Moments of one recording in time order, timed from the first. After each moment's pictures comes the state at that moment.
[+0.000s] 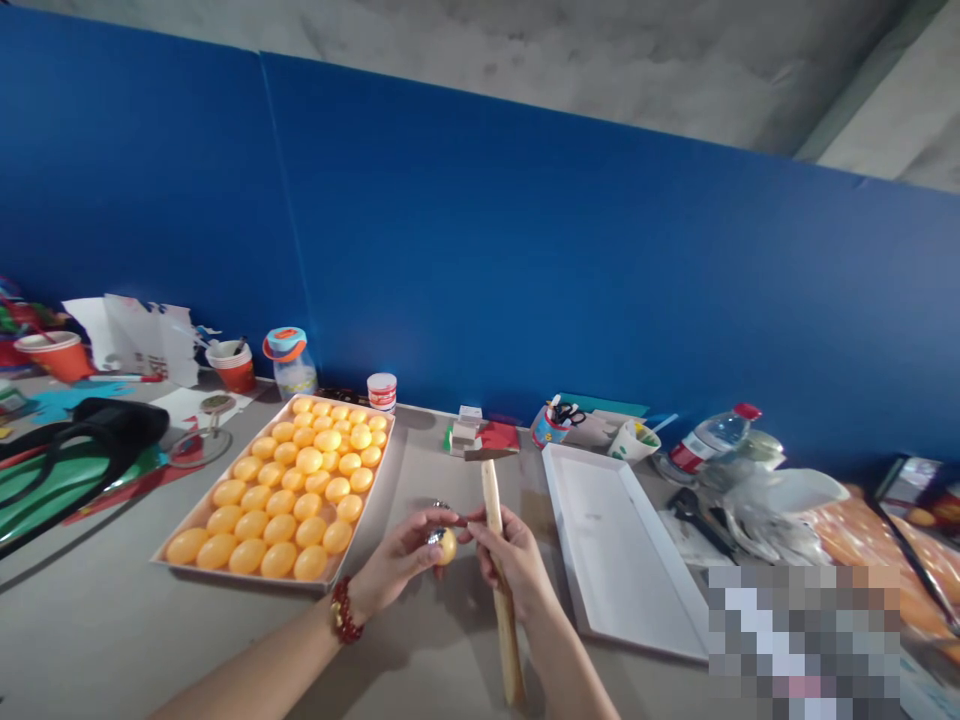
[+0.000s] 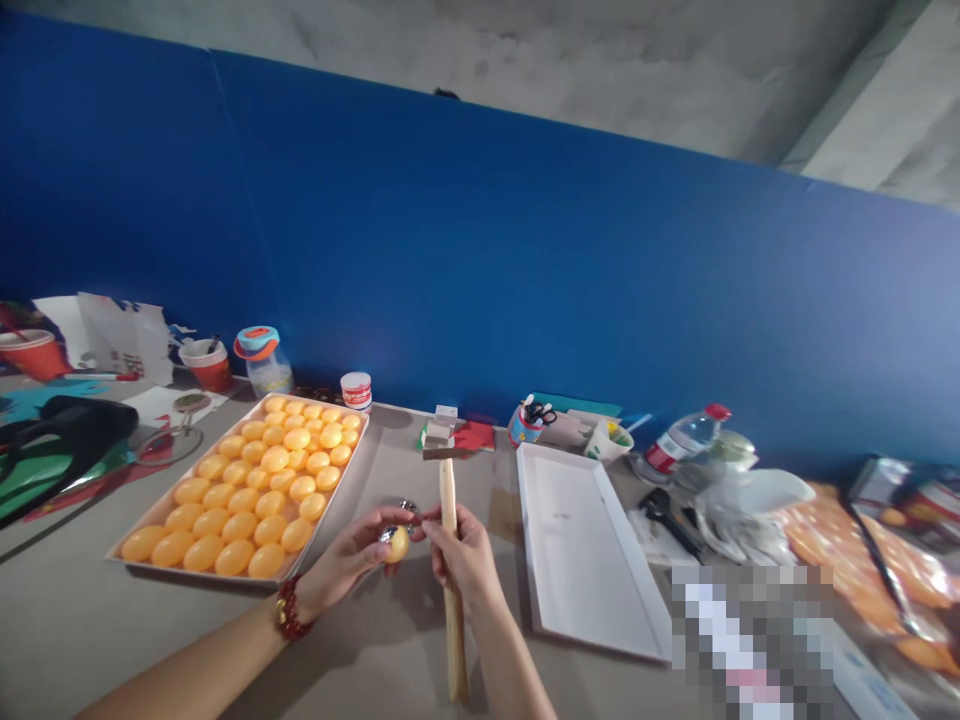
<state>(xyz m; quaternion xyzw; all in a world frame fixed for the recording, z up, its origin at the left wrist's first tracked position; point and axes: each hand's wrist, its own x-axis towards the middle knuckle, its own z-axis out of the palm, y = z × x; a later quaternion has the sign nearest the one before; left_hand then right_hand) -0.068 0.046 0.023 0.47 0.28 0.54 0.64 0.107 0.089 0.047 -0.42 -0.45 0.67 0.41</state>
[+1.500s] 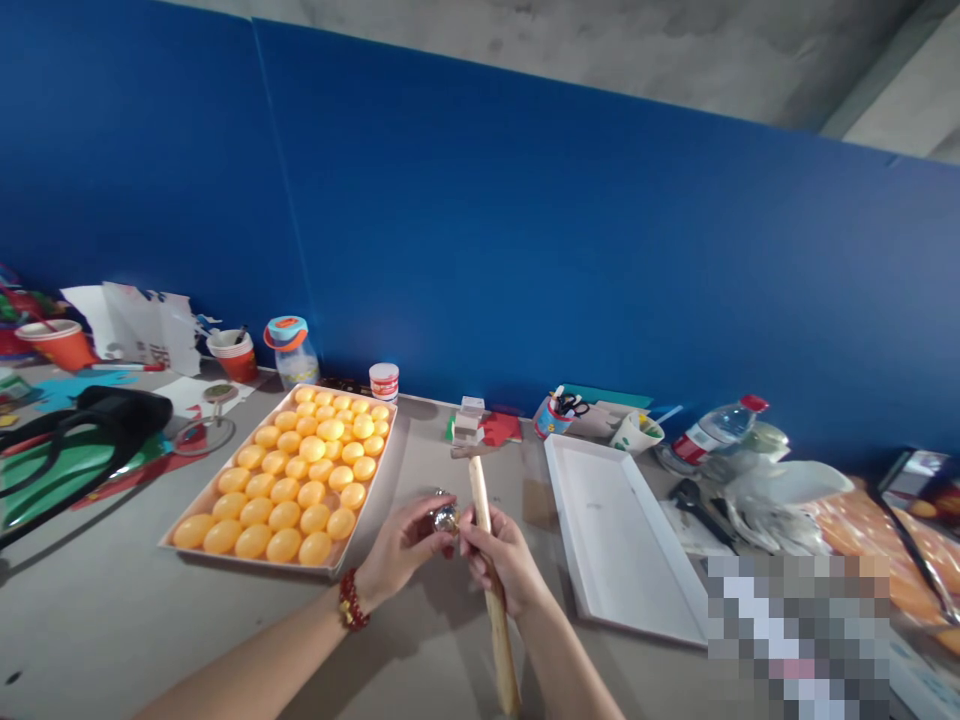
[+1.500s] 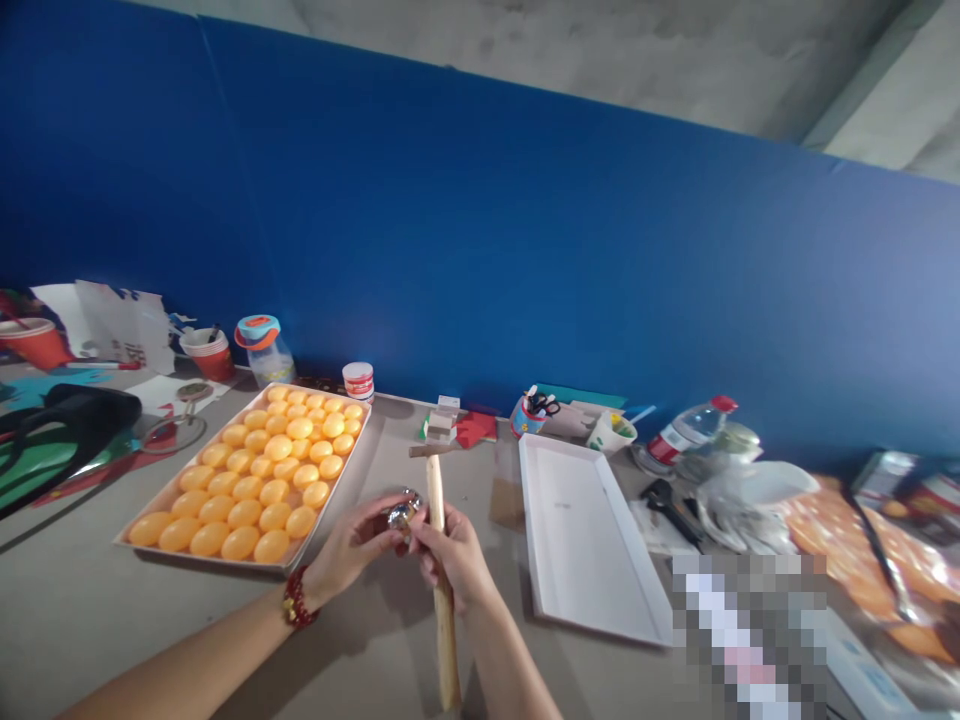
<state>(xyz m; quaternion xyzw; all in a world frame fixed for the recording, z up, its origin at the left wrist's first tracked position) -0.064 0.047 0.015 0.51 0.34 0.58 0.54 0.099 0.077 0.044 -0.34 -0.43 0.75 0.36</state>
